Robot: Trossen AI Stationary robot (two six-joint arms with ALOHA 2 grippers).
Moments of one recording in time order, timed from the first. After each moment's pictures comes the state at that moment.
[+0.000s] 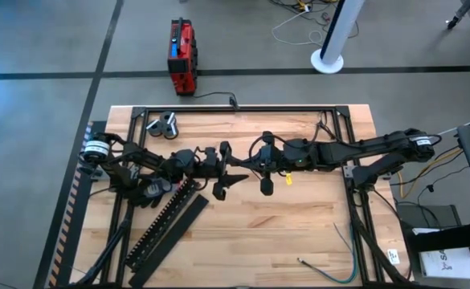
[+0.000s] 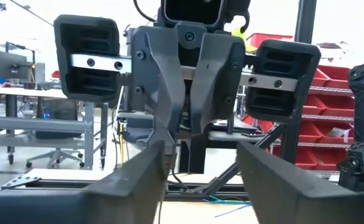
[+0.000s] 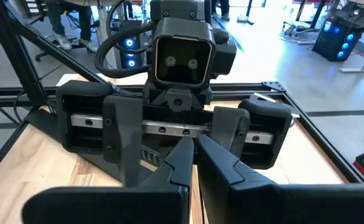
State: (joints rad) left arm 0.00 1.69 0.69 1.31 0.09 -0.11; right arm 0.08 1.45 1.07 0.03 0.13 0.01
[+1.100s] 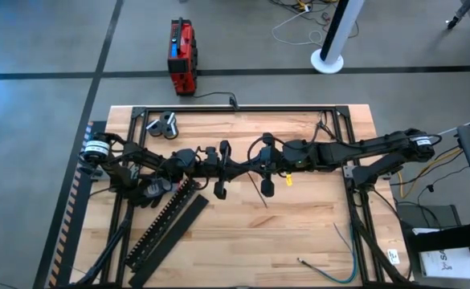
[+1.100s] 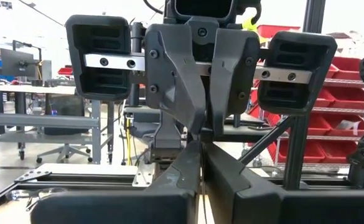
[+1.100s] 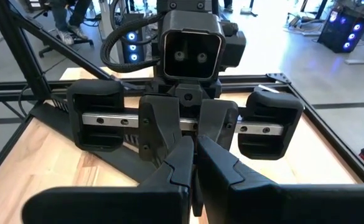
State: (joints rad) left arm 0.00 1.69 0.69 1.28 0.08 -0.09; right arm 0.08 1.45 1.07 0.00 0.13 0.03
